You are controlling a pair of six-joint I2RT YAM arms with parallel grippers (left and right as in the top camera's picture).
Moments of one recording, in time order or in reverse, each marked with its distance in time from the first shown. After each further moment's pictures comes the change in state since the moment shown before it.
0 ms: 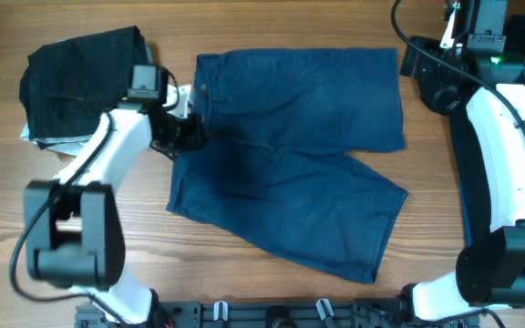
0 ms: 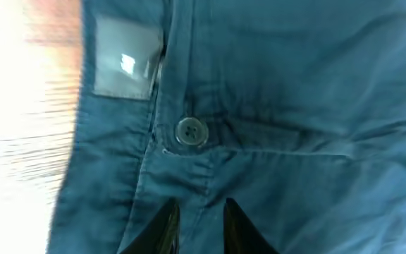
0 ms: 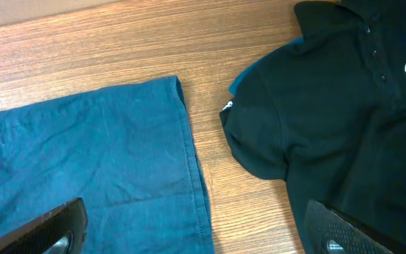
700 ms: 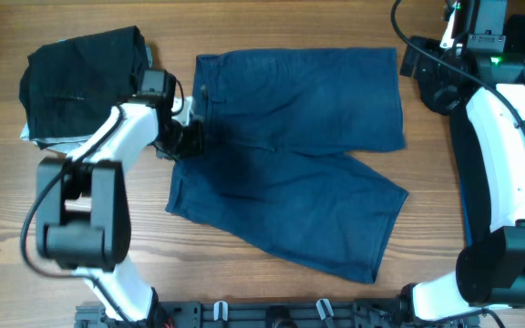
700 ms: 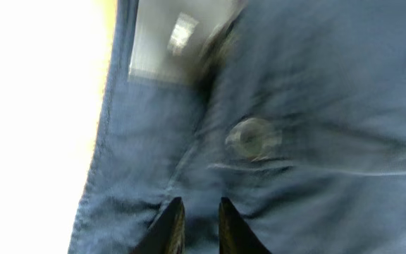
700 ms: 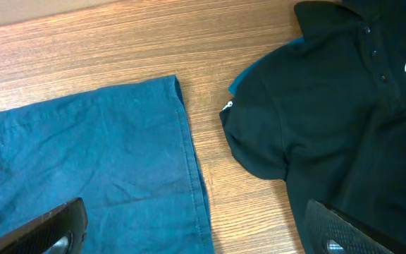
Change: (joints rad) left arm -0.005 0.078 0.029 -0.027 -0.067 -0.016; right arm 0.000 0.000 0.000 0.000 0.000 0.000
